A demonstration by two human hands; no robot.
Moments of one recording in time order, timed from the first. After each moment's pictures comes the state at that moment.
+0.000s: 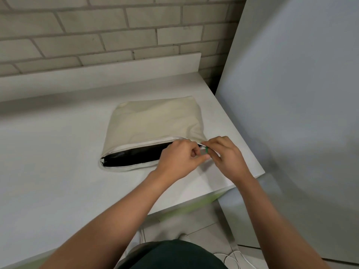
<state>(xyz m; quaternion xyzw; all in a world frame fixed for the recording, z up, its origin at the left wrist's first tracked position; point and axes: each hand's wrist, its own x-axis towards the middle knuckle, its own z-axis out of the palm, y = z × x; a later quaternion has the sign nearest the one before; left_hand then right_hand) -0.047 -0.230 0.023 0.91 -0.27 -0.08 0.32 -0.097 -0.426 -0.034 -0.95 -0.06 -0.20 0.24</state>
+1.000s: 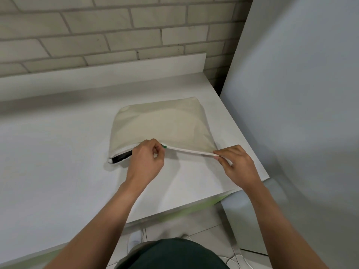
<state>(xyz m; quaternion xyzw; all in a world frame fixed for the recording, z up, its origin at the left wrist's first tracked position) -0.032 -0.161 -0.002 0.93 -0.09 0.02 0.36 -0.108 -0.452 -0.054 -0.95 -0.02 -0.21 0.23</state>
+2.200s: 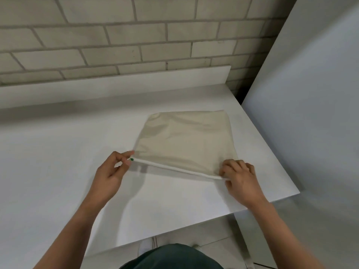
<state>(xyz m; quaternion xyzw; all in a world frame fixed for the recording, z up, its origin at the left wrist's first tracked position) -0.009 0.024 -0.010 0.81 -0.01 -0.05 0.58 -0.091 -0.368 -0.054 -0.99 -0.03 -0.10 0.09</state>
